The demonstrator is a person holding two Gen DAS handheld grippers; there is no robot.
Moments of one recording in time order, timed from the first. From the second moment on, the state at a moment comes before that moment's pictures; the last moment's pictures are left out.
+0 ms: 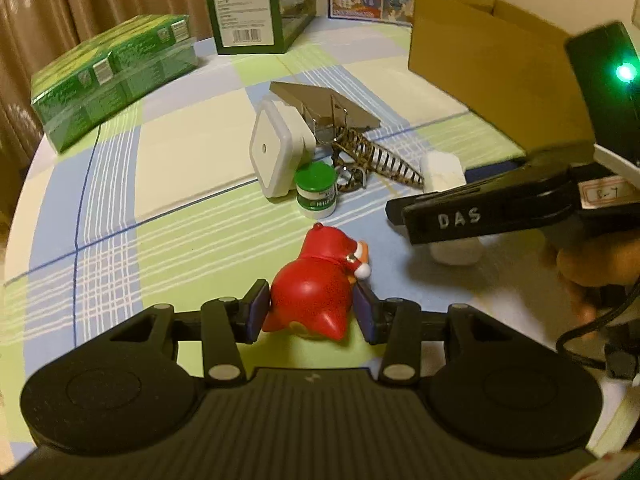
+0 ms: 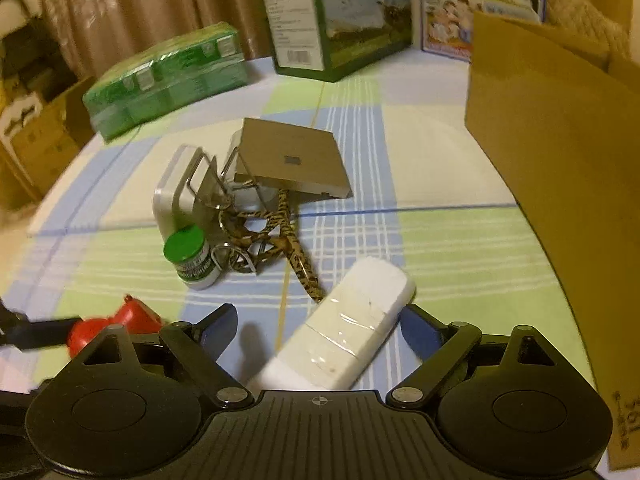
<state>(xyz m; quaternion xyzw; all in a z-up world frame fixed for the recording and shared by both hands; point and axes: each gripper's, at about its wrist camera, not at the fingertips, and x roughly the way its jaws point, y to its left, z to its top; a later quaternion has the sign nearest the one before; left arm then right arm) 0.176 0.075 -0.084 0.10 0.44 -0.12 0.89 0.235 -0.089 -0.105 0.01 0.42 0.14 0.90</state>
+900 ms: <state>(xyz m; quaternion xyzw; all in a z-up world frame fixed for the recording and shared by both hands) 0.186 0.057 -0.096 0.11 0.43 -0.15 0.89 0.169 -0.156 -0.108 -0.03 0.38 0.21 0.90</state>
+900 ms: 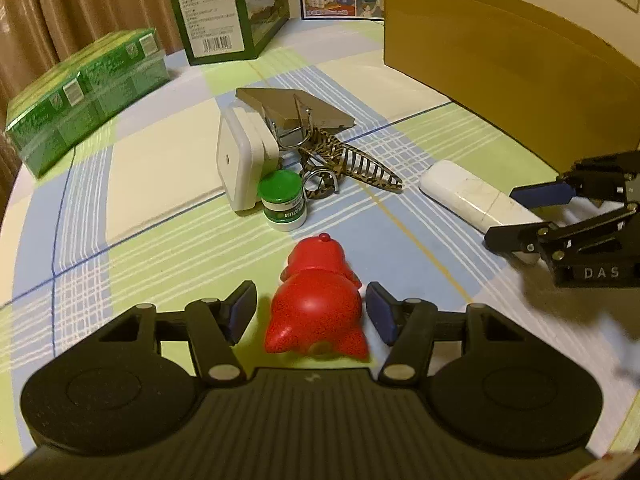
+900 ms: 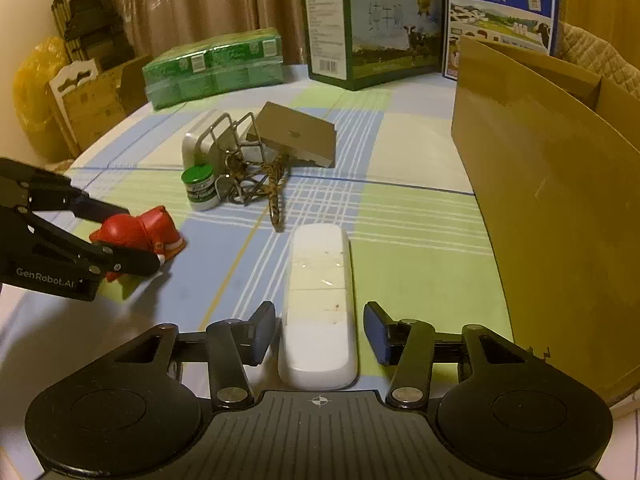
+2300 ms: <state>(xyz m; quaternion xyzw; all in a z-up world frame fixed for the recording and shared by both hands) 0.159 0.040 -0.065 0.02 0.41 -0.11 0.91 0.156 -0.150 -0.079 -0.06 0.34 0.20 0.92</state>
